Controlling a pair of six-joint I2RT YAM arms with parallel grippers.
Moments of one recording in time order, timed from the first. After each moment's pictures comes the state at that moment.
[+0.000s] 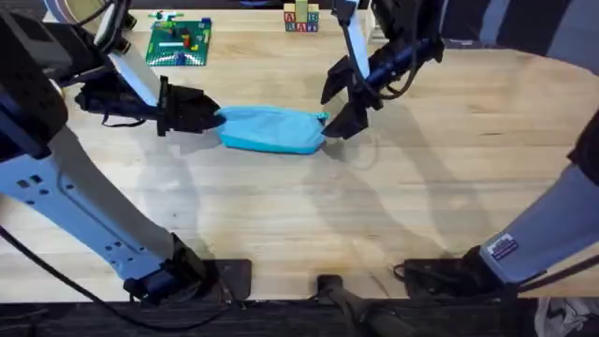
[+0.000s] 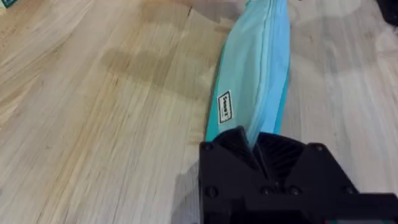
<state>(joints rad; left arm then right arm) 0.46 2.12 1.34 -1.40 1.05 2.06 0.32 1.92 1.43 -0.93 -0.74 -1.06</state>
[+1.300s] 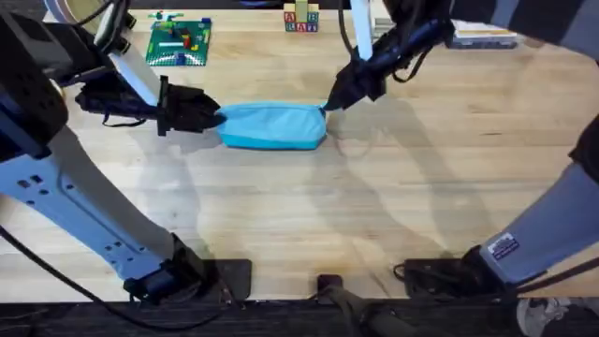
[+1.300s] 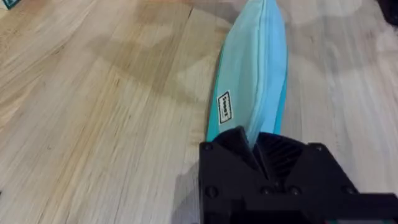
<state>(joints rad) 0.46 2.12 1.34 -1.39 1.05 2.06 0.30 1.92 1.52 -1.02 -0.71 -0.83</state>
